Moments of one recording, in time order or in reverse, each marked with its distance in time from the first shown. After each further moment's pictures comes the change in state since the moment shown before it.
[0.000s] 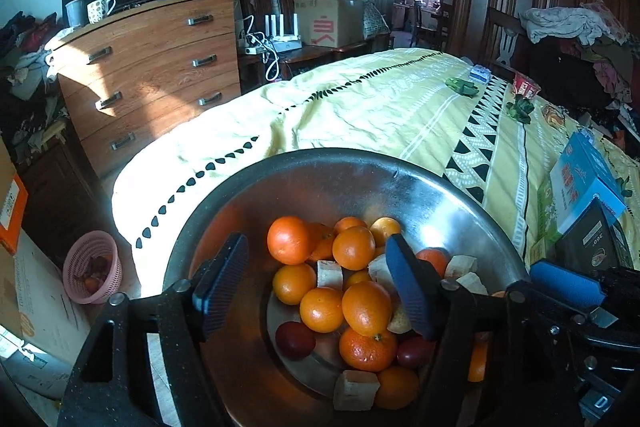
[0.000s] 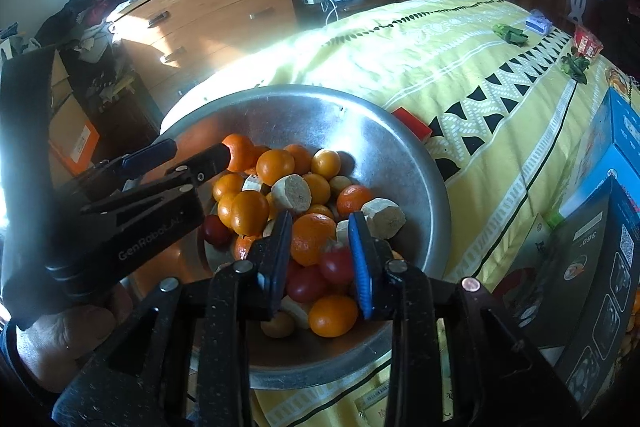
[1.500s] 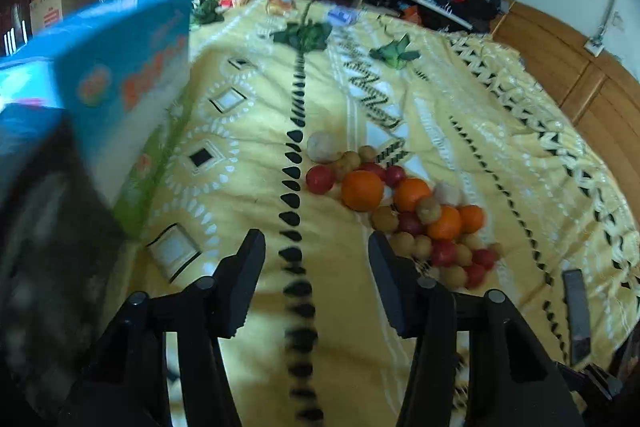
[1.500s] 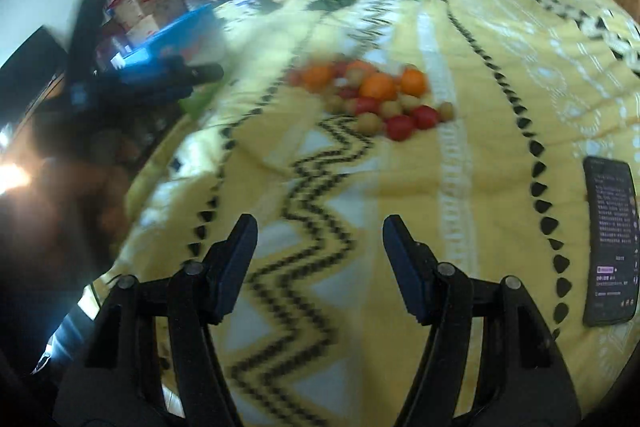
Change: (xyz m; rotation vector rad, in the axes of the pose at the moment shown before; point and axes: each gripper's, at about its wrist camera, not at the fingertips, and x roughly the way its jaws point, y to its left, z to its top) left arm 0.020 -0.452 -0.105 0.405 0.237 -0.699; right arm -0.229 -0.267 -0.296 0.638 -0.125 -0.421
